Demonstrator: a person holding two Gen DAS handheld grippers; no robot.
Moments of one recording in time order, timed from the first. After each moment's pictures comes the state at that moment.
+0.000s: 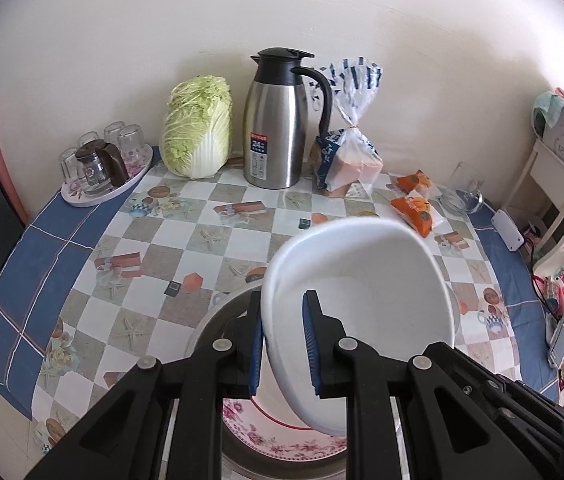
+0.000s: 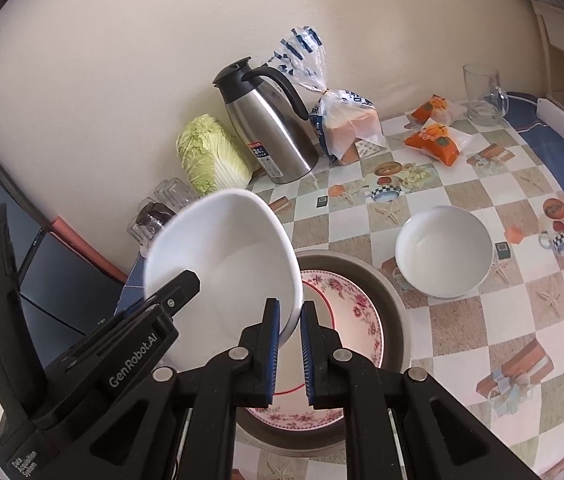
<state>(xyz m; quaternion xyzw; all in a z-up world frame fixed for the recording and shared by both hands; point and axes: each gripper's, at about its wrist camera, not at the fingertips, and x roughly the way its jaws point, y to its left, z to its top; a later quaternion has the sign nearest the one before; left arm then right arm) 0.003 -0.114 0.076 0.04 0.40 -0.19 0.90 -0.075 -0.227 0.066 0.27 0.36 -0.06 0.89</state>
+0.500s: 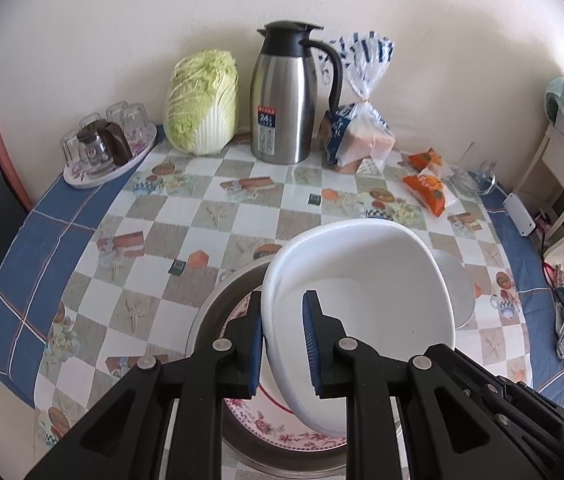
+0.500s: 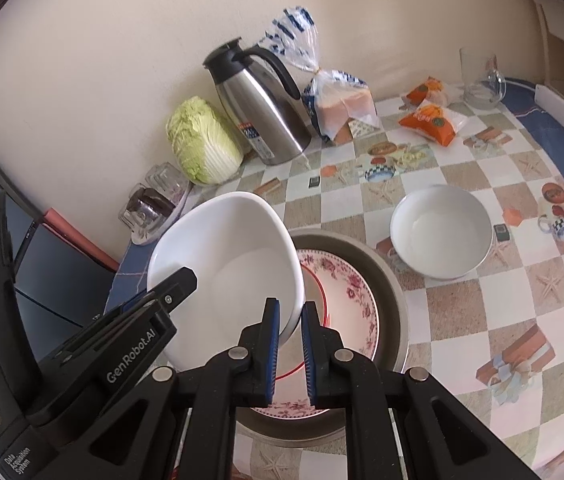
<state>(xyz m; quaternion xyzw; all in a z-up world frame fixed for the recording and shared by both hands) 0.011 -0.113 0.057 0.05 0.44 -0.17 0.88 -0.069 -0.225 0.050 0.28 0.39 -0.06 0.87</state>
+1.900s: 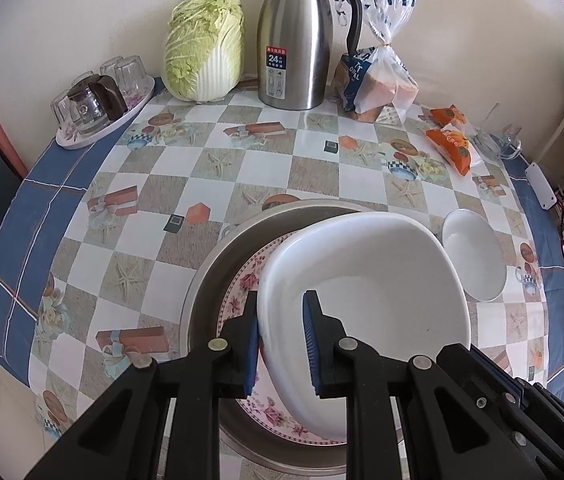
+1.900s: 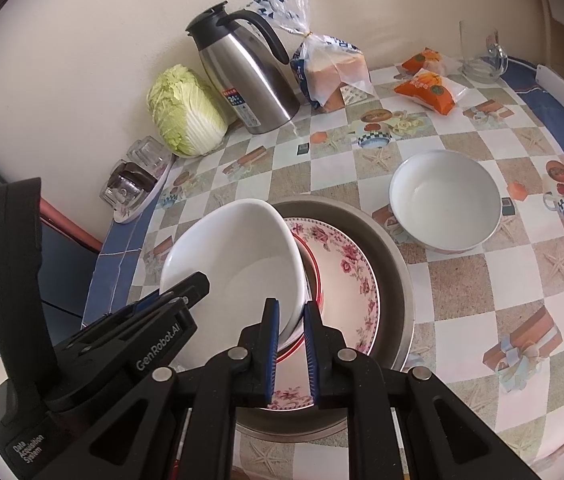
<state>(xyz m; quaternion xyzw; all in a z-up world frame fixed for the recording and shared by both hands) 0.030 -0.116 0.014 0.07 0.51 -0.16 0.84 -0.056 -0.221 0.025 0.27 0.44 -0.07 0.85</state>
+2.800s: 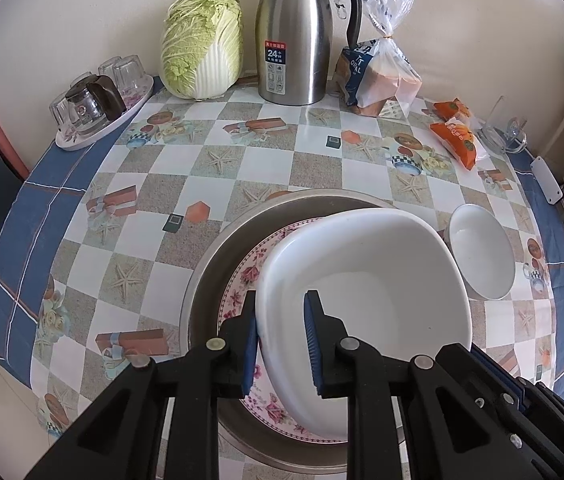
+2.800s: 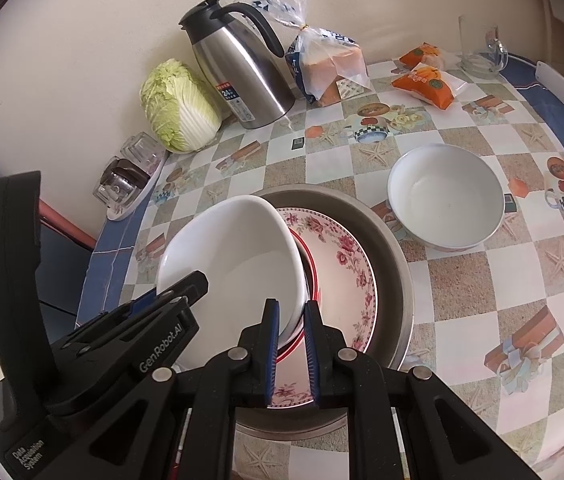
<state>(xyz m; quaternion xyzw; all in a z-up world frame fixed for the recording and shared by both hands) 0.032 -0.119 0.008 0.09 0.51 -0.15 0.84 -0.050 -0.220 0.018 0.27 0.45 -0.08 0.85</state>
